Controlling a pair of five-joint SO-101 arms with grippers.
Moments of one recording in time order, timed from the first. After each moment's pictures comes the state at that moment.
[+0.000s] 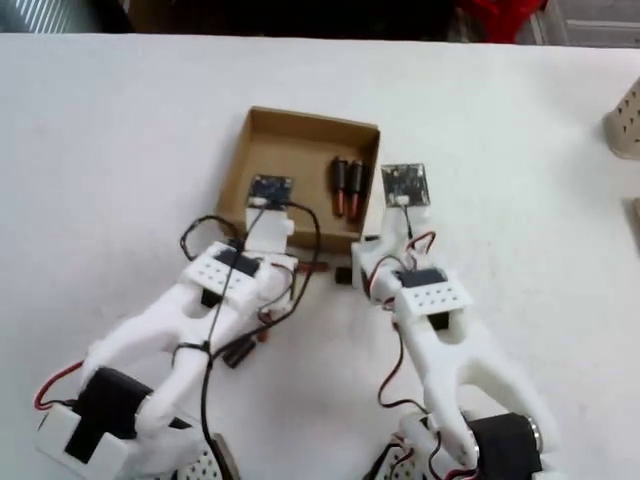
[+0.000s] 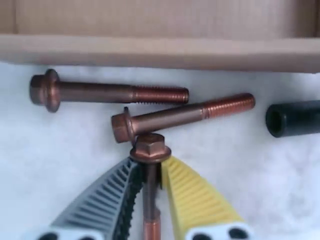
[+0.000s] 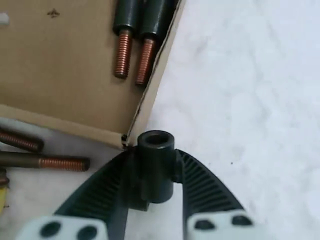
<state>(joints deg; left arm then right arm) 19.6 -8.4 51.2 39.0 19.2 -14.2 -20.2 60.4 21.3 -5.0</state>
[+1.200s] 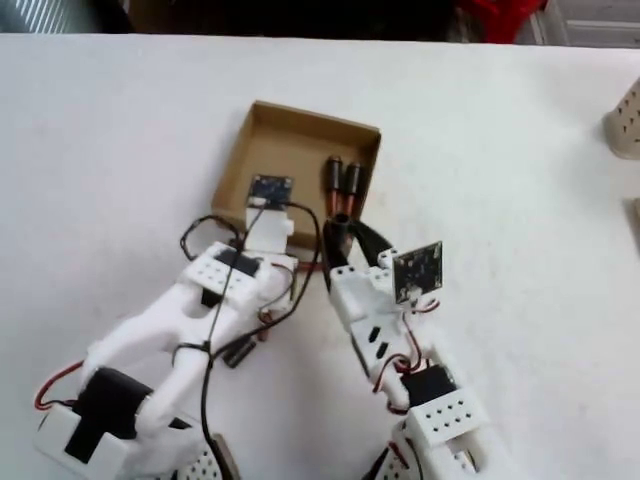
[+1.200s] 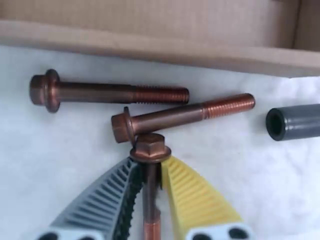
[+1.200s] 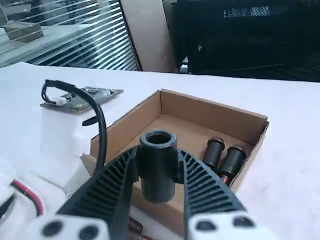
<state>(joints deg) 19.6 -8.4 51.2 39.0 19.2 -24.8 -69.5 96.4 -8.1 -5.7</state>
